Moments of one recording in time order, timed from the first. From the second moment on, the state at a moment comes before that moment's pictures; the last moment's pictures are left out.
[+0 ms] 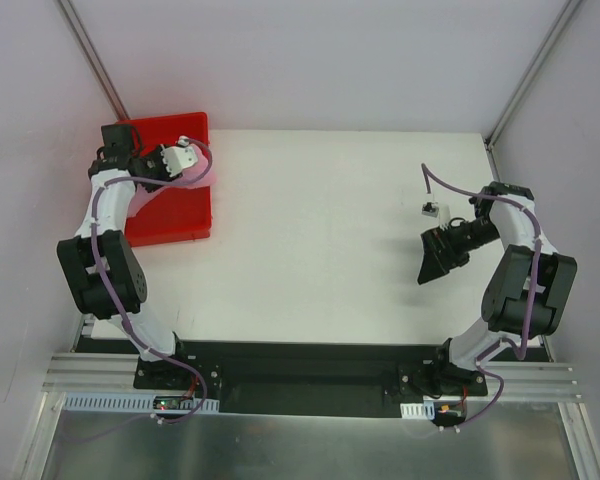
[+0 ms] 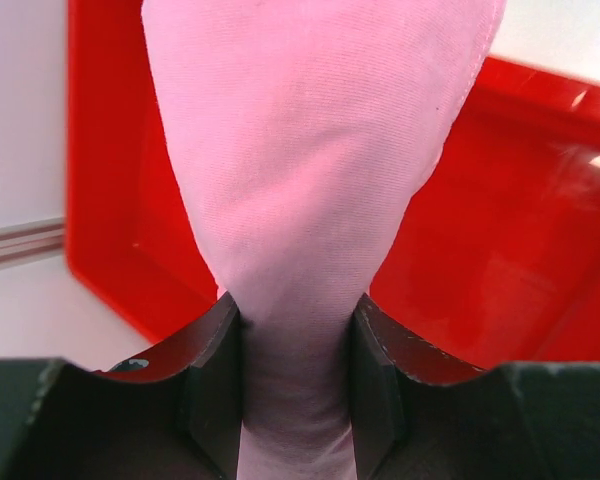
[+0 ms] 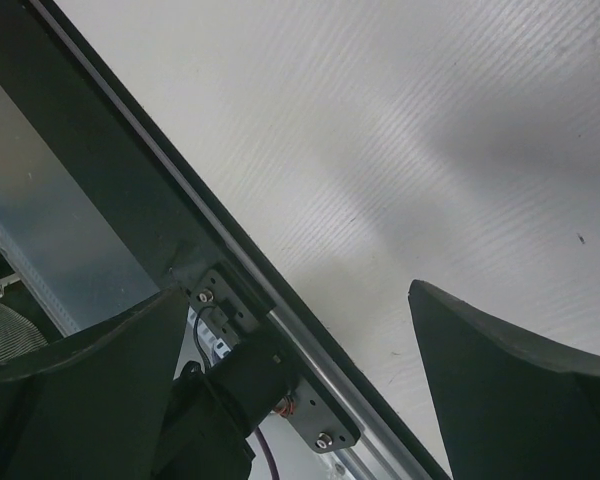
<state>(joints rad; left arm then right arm) 0.23 1.71 1.46 -0.60 0.49 1.28 -0.22 1.63 1.23 -1.44 -0.65 -0.91</state>
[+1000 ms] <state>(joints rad) 0.28 1.70 1.07 -0.49 0.49 1.70 -0.22 1.65 1.19 -1.43 -0.54 -0.92</state>
